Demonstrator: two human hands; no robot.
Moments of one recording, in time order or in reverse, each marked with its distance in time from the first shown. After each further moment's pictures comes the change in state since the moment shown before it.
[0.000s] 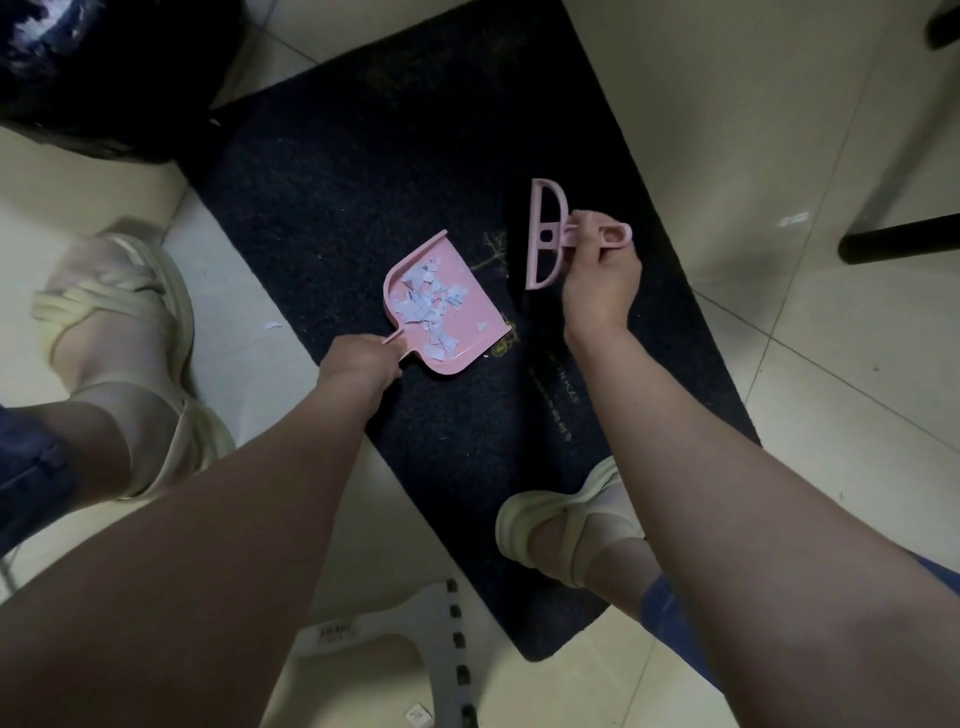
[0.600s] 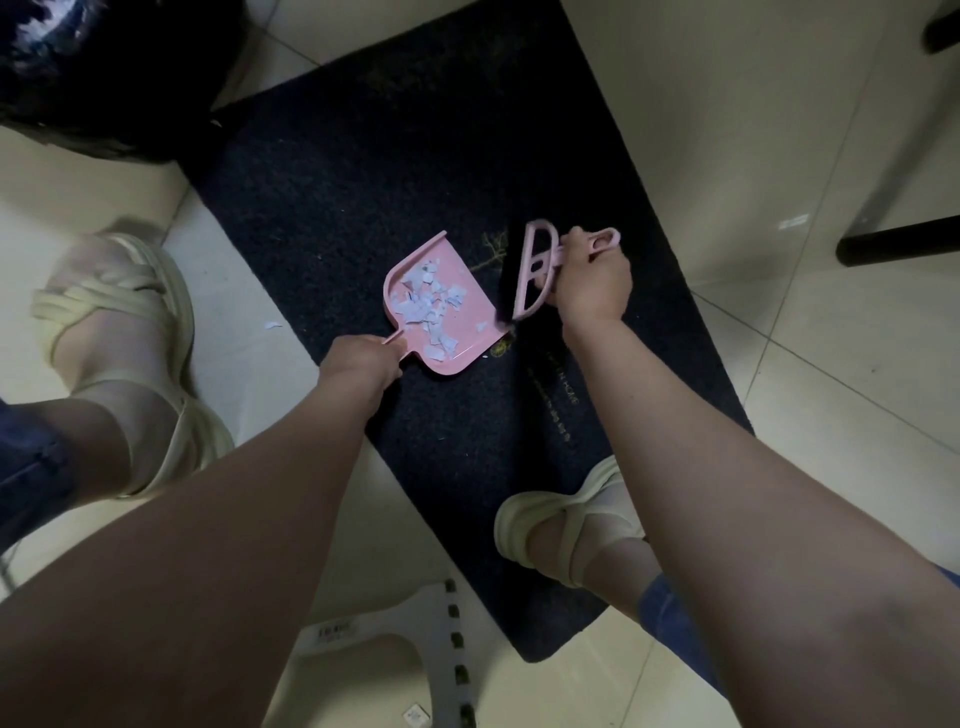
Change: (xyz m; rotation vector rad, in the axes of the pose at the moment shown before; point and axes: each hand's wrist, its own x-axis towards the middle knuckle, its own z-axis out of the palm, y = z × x) left_hand 0.000 0.001 0.001 0.003 0.014 -0.016; right_hand 0.005 -0.001 0.003 -0.248 0.005 0.152
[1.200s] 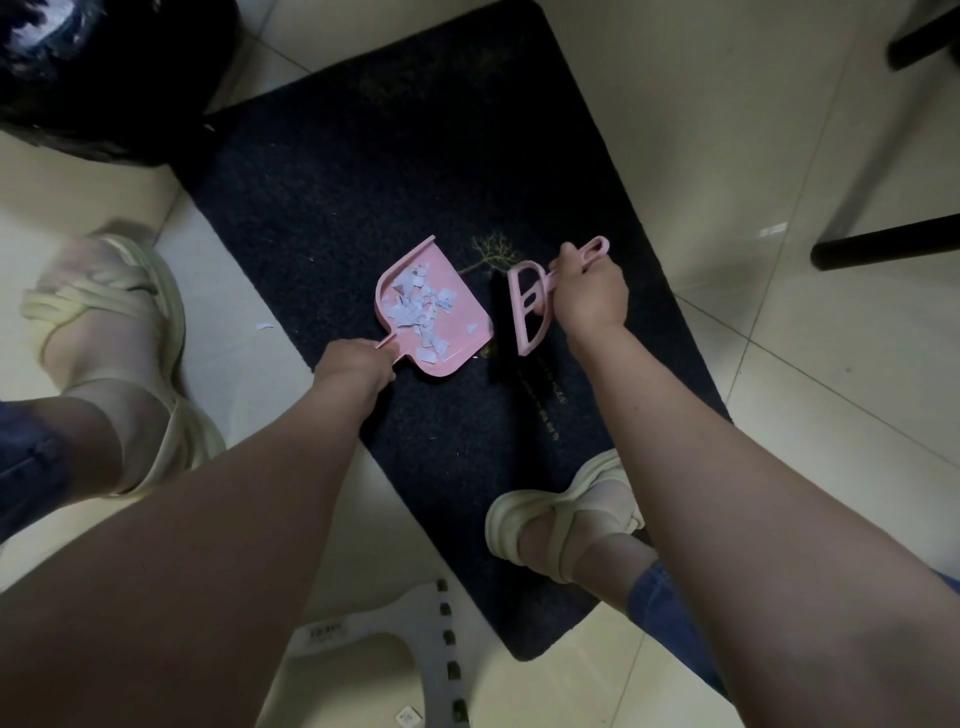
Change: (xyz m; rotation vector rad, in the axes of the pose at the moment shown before) left_hand -0.001 -0.002 0.001 0.008 -0.021 -0.007; right_hand -0.009 -0.004 -0.021 -0.255 -0.080 -0.031
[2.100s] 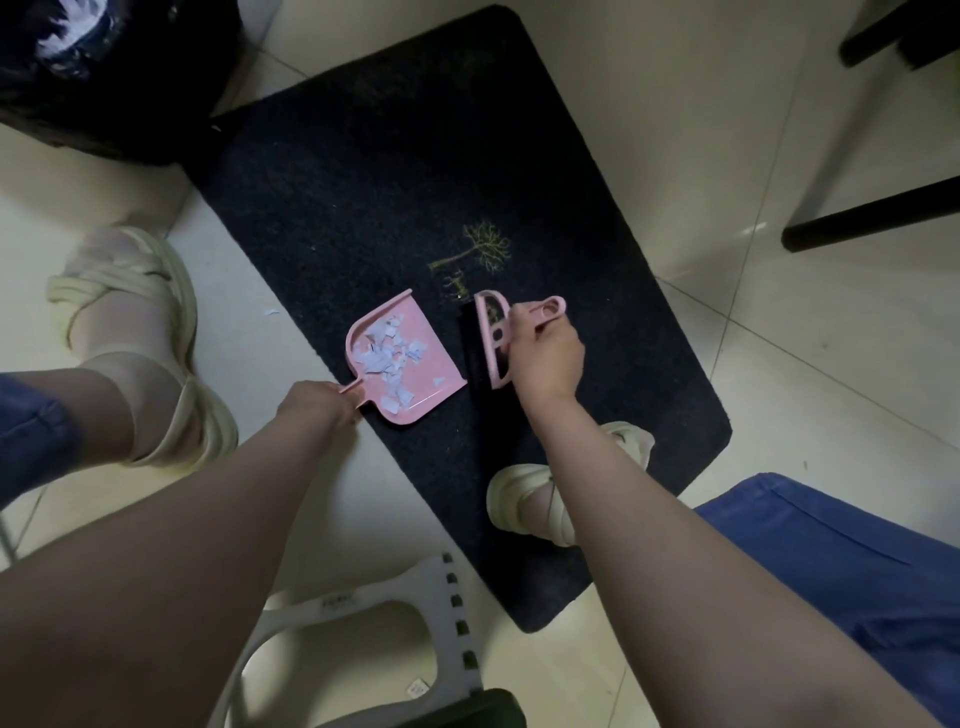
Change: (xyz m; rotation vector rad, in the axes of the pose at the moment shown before) left_hand -0.004 -0.073 -0.035 0.286 -0.053 0.029; right_hand -0.091 0.041 0.014 0.025 0.022 0.009
